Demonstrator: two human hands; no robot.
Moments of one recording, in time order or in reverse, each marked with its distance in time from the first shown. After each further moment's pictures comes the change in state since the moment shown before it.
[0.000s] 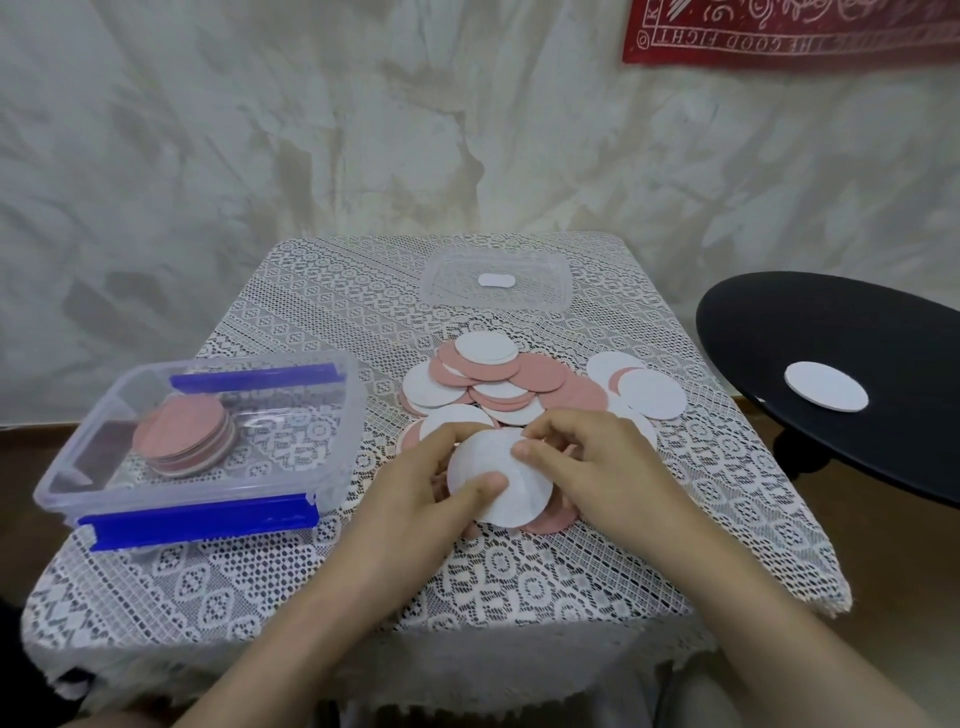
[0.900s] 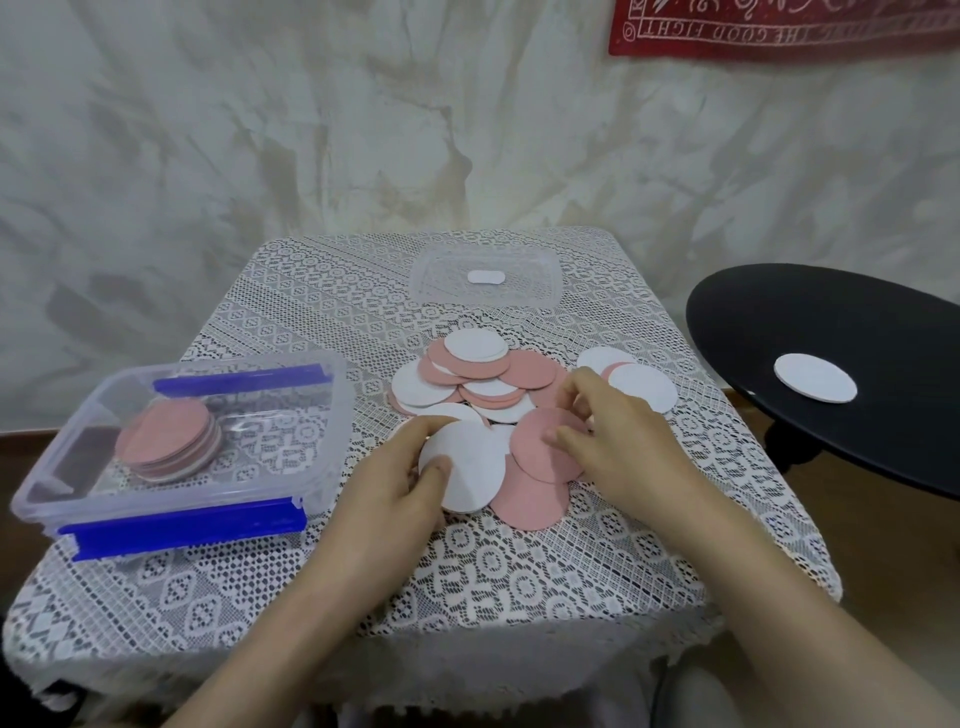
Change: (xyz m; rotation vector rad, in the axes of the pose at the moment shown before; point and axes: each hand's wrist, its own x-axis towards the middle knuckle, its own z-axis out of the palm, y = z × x) left_hand 0.004 -0.003 -0.002 0.097 0.100 -0.040; right_hand 0.020 0.022 -0.019 -0.357 0.090 0.007
